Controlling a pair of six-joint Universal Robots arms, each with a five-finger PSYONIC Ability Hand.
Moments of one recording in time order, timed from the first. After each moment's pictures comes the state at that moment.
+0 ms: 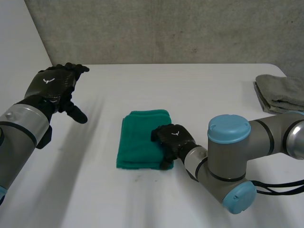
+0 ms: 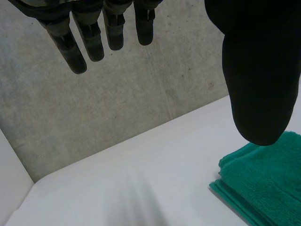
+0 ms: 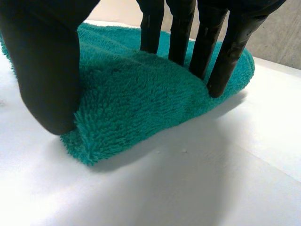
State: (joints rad) left arm 4.40 -1.61 -1.70 3.22 -1.53 3.22; right arm 2.20 -0.87 1.42 -0.18 1.37 3.10; left_hand 0.19 0.20 0.21 0.20 0.05; right_hand 0.49 0.58 0.58 0.58 0.37
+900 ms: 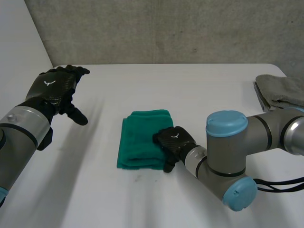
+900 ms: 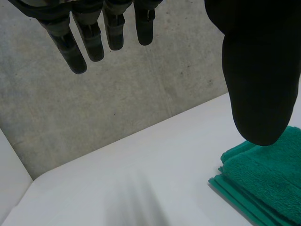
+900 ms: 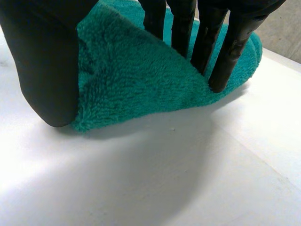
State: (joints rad) left arm 4.40 -1.61 -1.71 3.23 -1.53 3.22; right arm 2.20 -0.85 1.37 -0.07 1.38 2.94; left_hand 0.19 0.20 0.21 0.20 0.05; right_hand 0.42 0.50 0.50 0.50 0.33
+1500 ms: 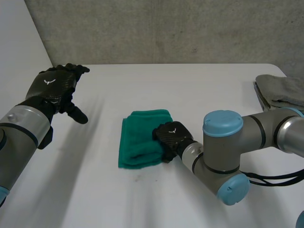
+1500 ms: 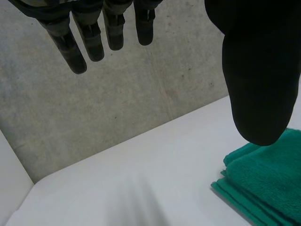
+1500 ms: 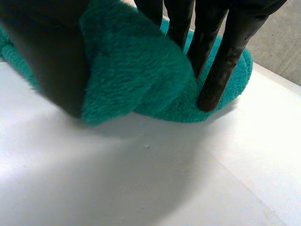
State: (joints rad) left arm 4.40 -1.61 -1.72 3.25 -1.53 3.22; right arm 2.20 -0.79 1.31 -0.13 1.38 2.90; left_hand 0.19 0.20 0.21 0.20 0.05; right_hand 0.69 0.90 0.89 0.90 0.67
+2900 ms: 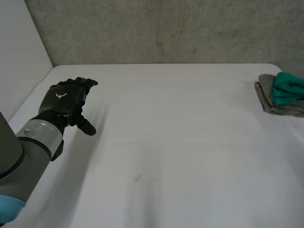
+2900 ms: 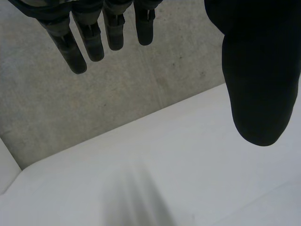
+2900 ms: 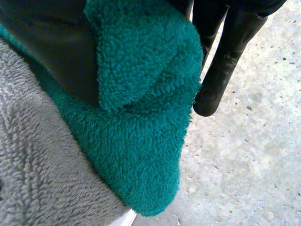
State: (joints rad) left arm 4.34 -1.66 -1.77 3.31 -1.59 3.21; right arm 1.15 -0.33 0.52 -0.38 0.75 2.86; left_hand 0.19 0.20 0.21 0.20 0.05; right_hand 0.81 1.04 1.03 1.06 0.84
